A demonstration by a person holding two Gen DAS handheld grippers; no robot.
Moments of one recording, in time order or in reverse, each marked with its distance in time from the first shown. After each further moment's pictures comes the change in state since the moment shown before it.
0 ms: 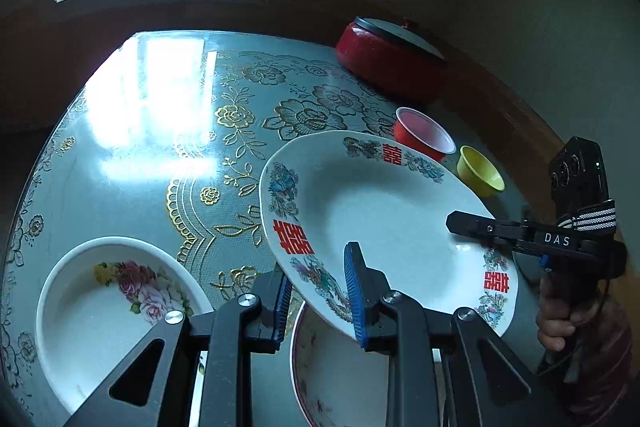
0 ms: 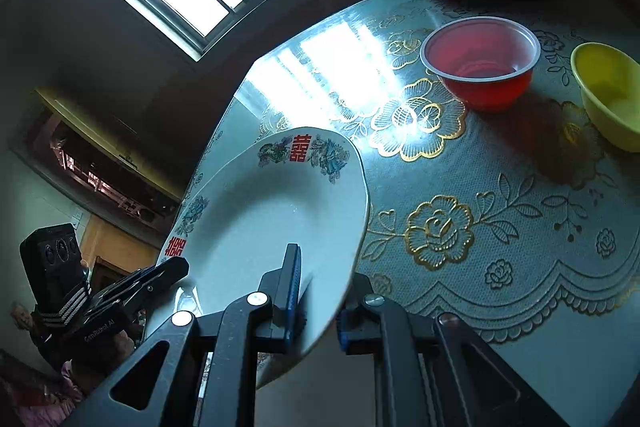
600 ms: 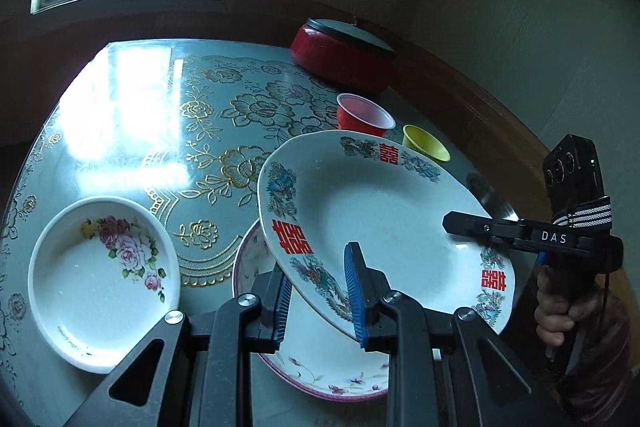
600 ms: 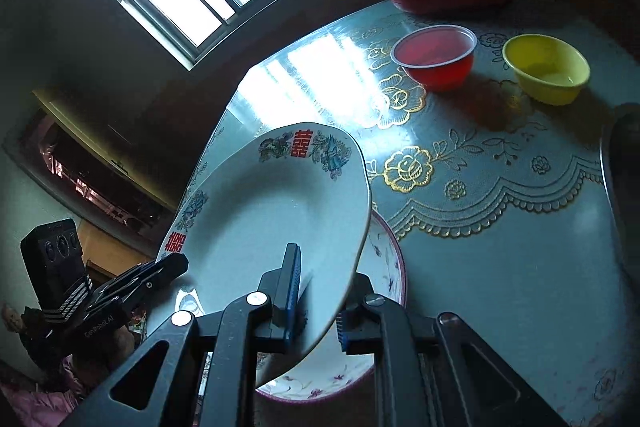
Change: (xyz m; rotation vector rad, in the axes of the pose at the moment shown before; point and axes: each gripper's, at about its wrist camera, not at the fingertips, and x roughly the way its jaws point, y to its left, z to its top) left arm -0.047 -0.032 -0.044 0.068 -0.006 -0.113; right arm -0.064 0.016 -0.065 0.018 -0.058 -0.069
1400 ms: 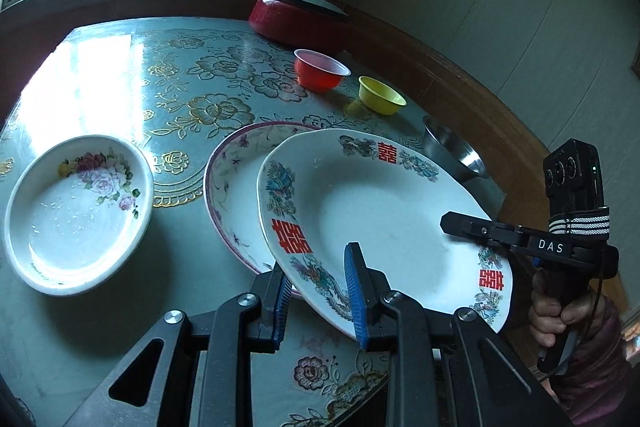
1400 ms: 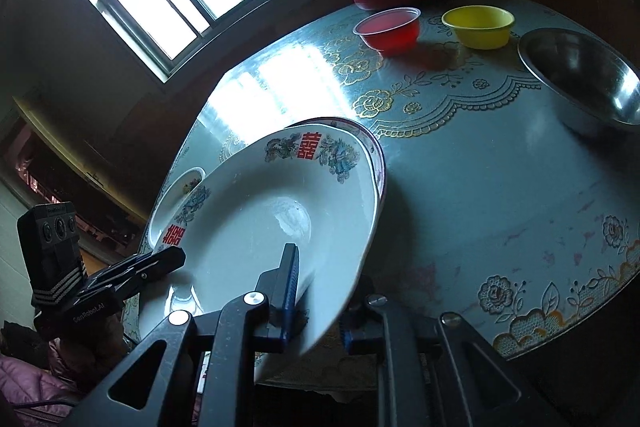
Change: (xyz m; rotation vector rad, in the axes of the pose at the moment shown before) left arm -0.021 0.004 -0.060 0.079 0.073 -0.129; right arm -0.031 0.020 -0.105 0.033 -0.078 -0.119
